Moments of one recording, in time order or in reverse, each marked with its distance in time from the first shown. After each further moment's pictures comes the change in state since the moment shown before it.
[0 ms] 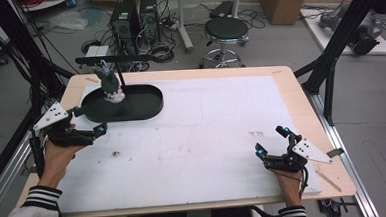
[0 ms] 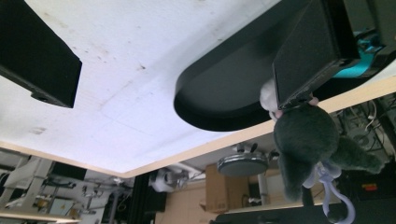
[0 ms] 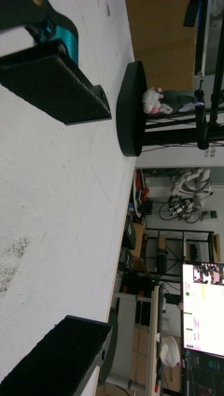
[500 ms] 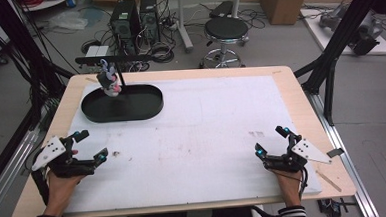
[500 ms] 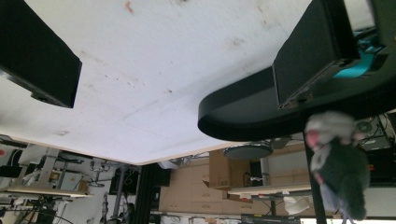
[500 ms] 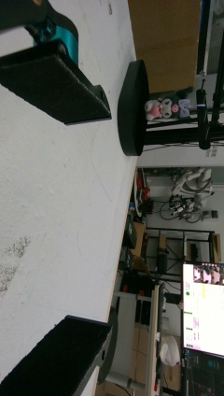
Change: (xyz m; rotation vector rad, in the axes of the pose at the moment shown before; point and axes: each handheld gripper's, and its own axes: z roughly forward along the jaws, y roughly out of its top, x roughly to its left) left arm -0.034 -0.066 -0.031 -0.134 0.022 -0.021; right arm 0.000 0.000 0.001 -0.001 0.000 -0.014
